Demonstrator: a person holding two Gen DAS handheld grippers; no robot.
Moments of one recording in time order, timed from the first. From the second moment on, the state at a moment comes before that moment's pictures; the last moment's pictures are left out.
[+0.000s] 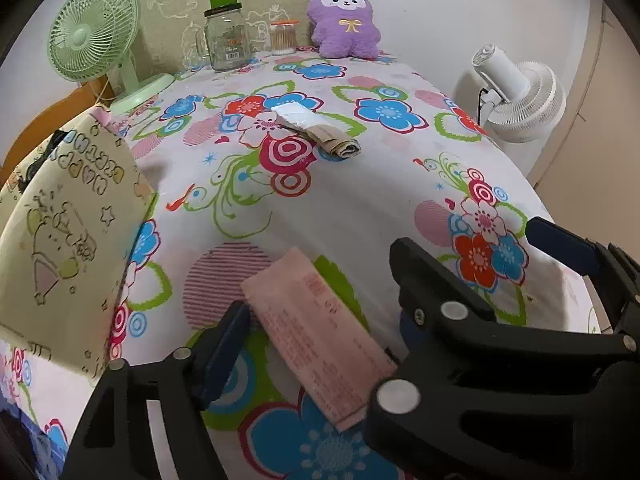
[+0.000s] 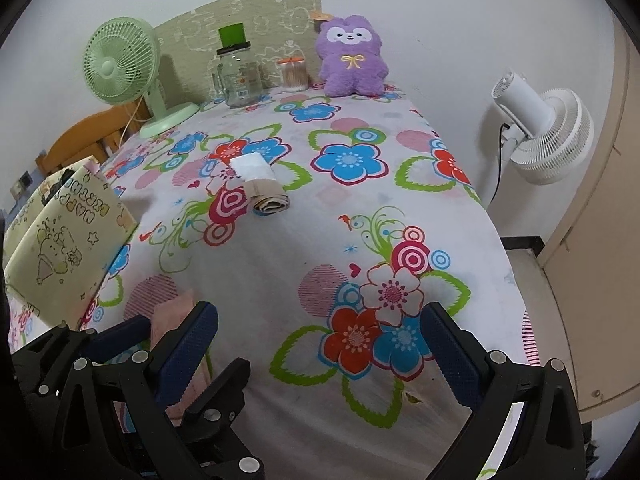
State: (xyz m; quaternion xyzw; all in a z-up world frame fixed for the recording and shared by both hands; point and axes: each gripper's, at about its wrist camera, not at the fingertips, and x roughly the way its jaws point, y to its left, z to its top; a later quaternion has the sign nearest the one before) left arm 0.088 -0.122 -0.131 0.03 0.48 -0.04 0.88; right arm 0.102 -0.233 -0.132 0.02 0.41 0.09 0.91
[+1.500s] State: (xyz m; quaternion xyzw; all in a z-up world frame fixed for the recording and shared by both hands) left arm 0.127 -0.079 -0.101 0.02 0.44 0.01 0.90; right arm 0.141 -0.188 -0.096 -0.02 0.37 0.13 0.92
